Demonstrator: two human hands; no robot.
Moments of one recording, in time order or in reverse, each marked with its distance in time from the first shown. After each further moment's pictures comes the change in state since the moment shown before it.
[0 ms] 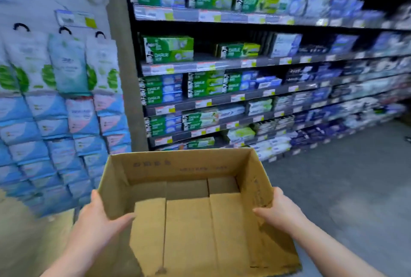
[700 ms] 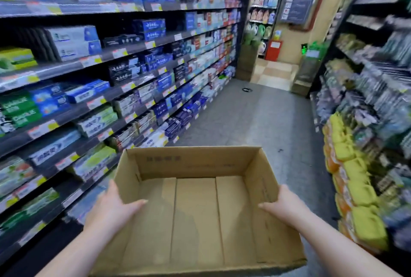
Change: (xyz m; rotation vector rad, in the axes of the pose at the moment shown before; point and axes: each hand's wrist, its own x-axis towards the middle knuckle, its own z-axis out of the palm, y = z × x) left_hand -0.051 0.395 0.292 0.225 -0.383 0.615; right_hand 0.010 0.354 -0.164 0.329 0.270 0.655
